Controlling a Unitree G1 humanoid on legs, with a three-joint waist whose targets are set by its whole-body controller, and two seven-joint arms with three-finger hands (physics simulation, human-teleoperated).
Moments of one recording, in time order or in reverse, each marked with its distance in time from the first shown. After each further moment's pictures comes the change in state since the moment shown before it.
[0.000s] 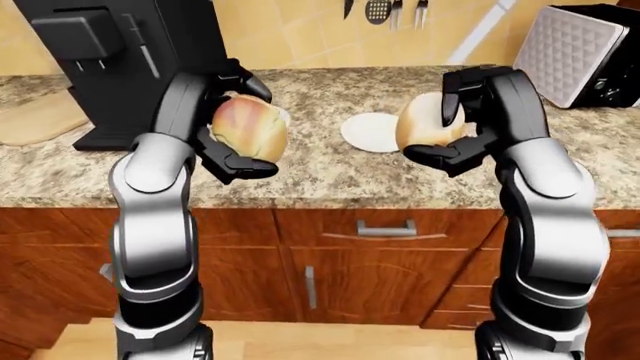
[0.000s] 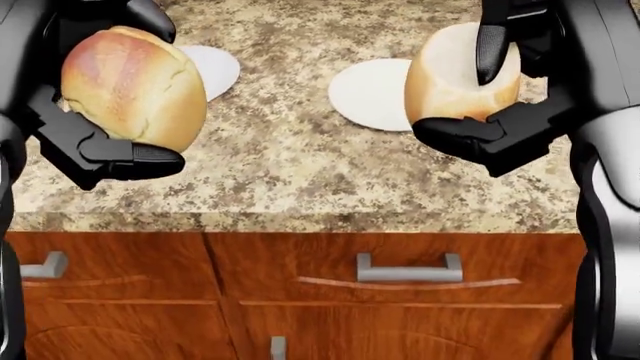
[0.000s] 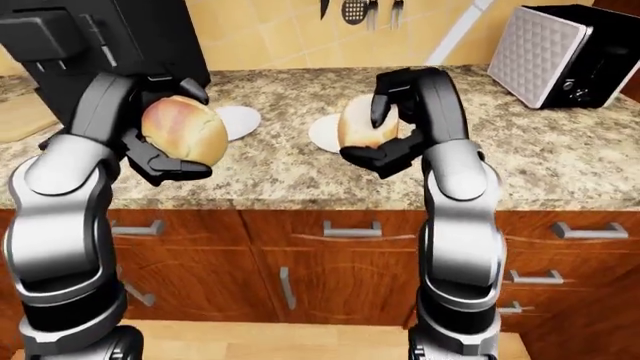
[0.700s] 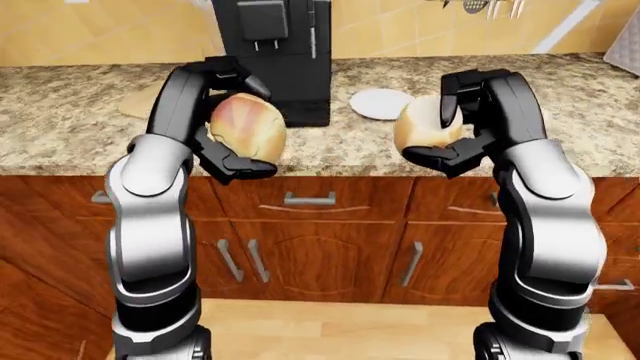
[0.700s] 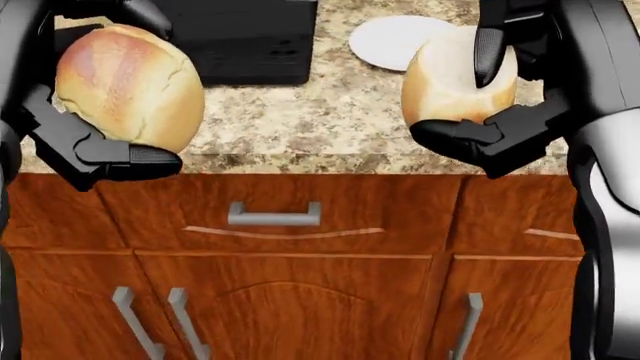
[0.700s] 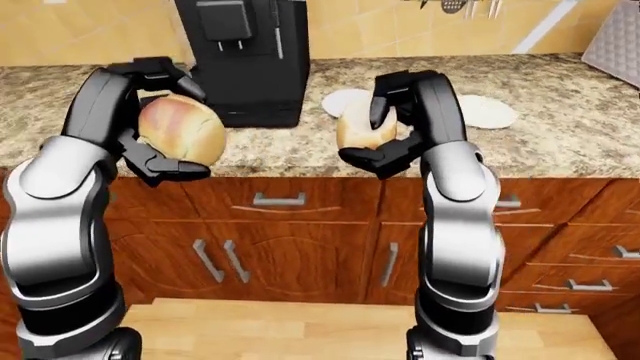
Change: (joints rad) left arm 0.011 0.006 0.003 -0.020 -0.008 -0.019 0.006; right arm 0.007 0.012 -0.008 0.007 0.009 -0.014 0.001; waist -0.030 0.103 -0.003
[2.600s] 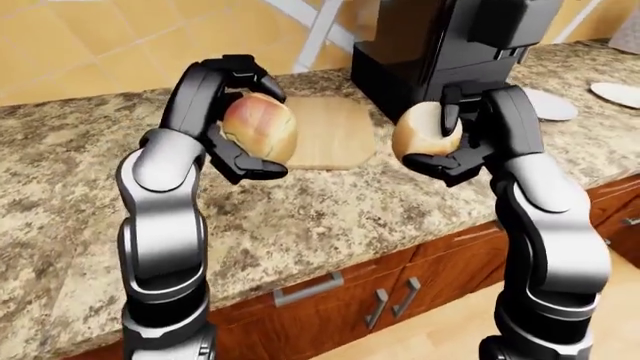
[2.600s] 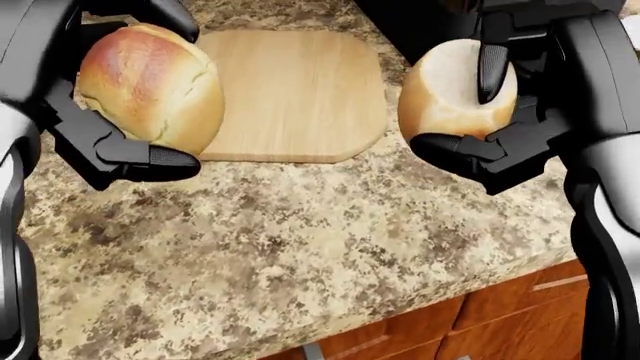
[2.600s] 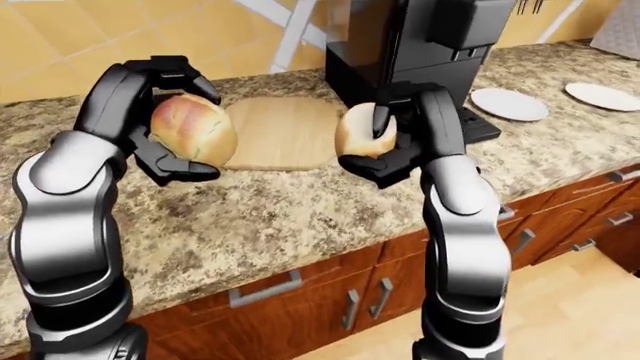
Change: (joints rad) left arm -0.035 -0.023 -0.047 -0.006 0.069 0.030 -0.060; right arm 0.076 -0.009 -0.029 -0.018 0.176 -0.061 -0.093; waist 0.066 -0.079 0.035
